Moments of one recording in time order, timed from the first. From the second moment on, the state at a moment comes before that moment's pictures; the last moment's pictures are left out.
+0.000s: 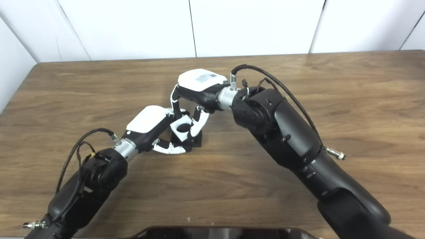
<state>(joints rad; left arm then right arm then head) -0.27 0.40 -0.44 -0.01 0.72 0.01 -0.17 -0.70 -0.23 0.56 -0.13 -0.77 0.19 0.73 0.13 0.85</state>
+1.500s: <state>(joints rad) -0.27 0.40 -0.44 -0.01 0.72 0.01 -0.16 -0.65 -0.23 0.54 -0.09 -0.80 0.19 0.67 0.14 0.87</state>
